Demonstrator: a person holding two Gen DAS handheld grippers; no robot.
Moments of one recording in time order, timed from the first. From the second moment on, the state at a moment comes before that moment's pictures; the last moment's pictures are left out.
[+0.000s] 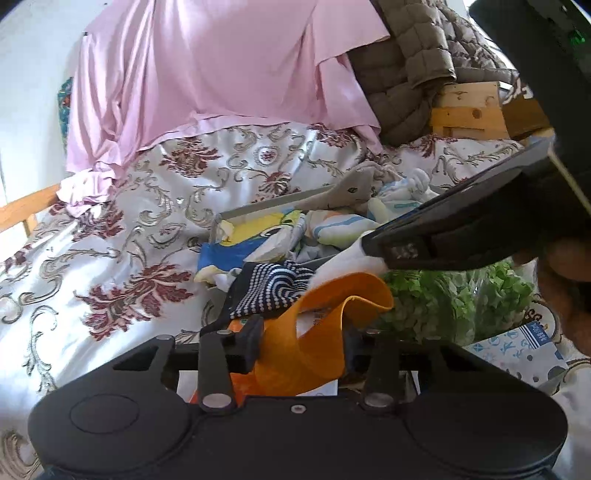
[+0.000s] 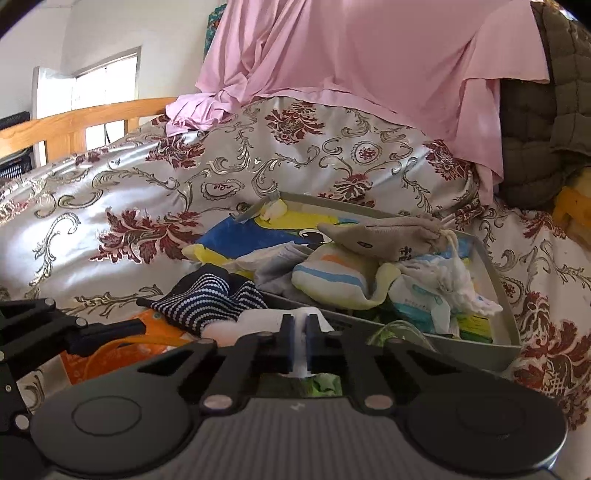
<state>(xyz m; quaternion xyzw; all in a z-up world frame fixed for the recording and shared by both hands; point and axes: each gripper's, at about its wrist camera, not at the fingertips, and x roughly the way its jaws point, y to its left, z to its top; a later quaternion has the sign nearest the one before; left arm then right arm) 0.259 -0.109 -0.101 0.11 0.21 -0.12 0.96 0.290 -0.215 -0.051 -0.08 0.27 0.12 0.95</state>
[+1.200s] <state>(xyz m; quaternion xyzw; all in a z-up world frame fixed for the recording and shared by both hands) 0.266 -0.079 -0.090 -0.06 0.27 -0.07 0.96 0.272 -0.219 -0.055 -0.12 0.26 0.08 0.95</state>
